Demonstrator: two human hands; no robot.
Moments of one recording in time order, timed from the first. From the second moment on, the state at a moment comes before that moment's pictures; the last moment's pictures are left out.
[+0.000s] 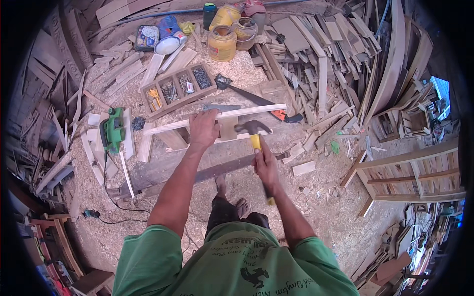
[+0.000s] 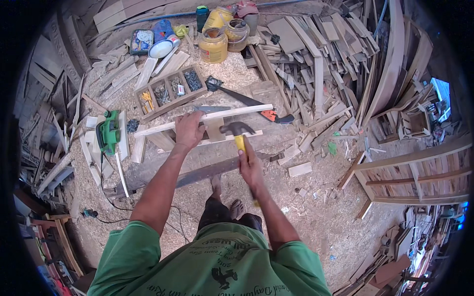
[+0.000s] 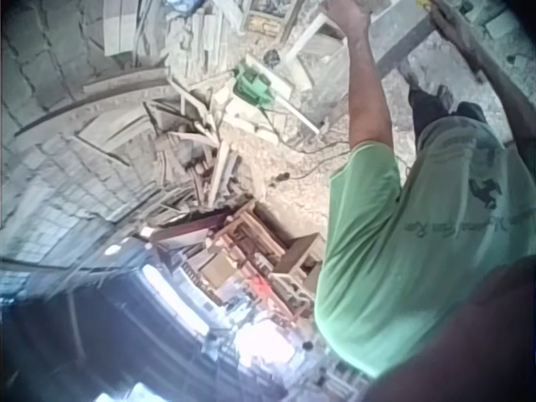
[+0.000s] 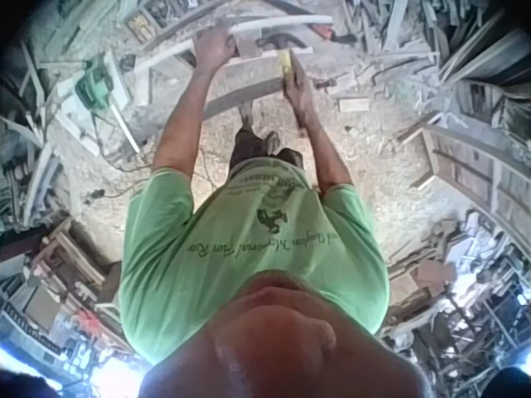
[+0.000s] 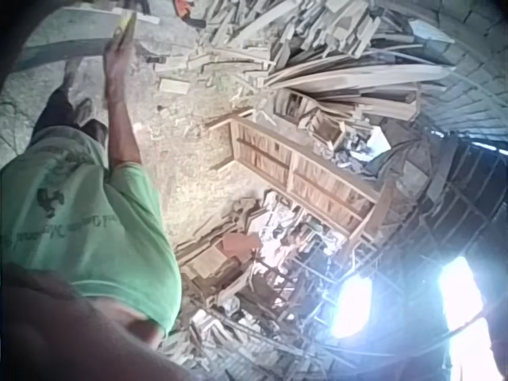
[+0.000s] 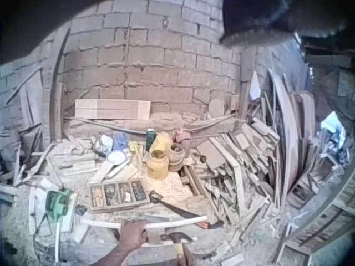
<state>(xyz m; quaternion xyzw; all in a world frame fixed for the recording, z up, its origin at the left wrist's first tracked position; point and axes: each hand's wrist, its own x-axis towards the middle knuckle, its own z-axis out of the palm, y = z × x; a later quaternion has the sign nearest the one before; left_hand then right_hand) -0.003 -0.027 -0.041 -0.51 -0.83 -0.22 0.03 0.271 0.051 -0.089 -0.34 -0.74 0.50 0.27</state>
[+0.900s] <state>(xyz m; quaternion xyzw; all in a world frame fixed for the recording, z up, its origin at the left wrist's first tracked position) 0.007 -0.034 -0.044 -0.50 -0.84 -0.22 0.05 0.256 0.035 -0.060 -0.41 -0.55 0.70 0.23</state>
